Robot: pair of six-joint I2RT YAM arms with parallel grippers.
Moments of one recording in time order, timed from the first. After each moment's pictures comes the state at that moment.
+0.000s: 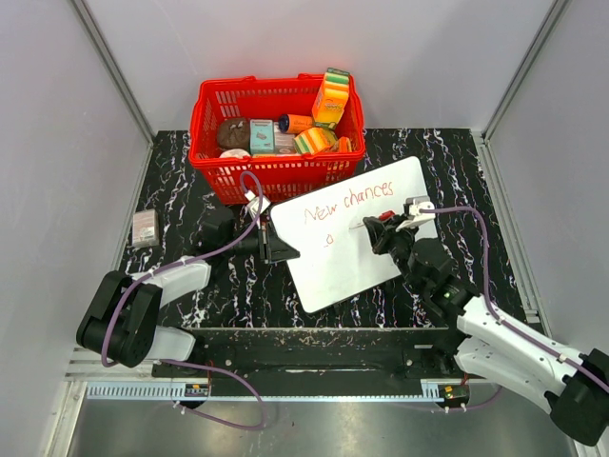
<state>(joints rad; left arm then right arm) -0.37 1.36 0.50 0.50 0.92 -0.52 0.75 0.80 0.48 0.30 0.36 0.33</state>
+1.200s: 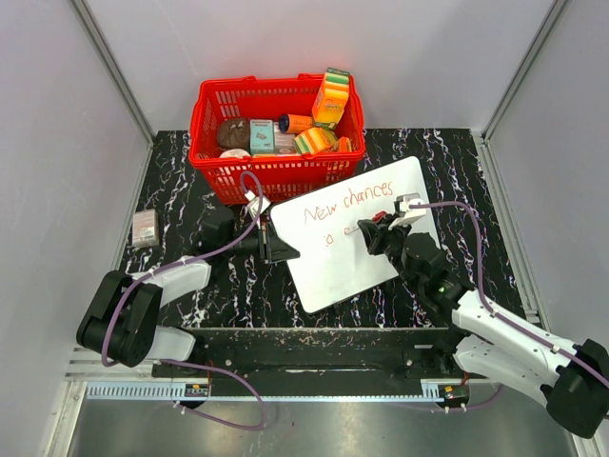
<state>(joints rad) -0.37 1.36 0.50 0.50 0.92 -0.52 0.75 0.88 0.51 0.28 0.32 0.35</state>
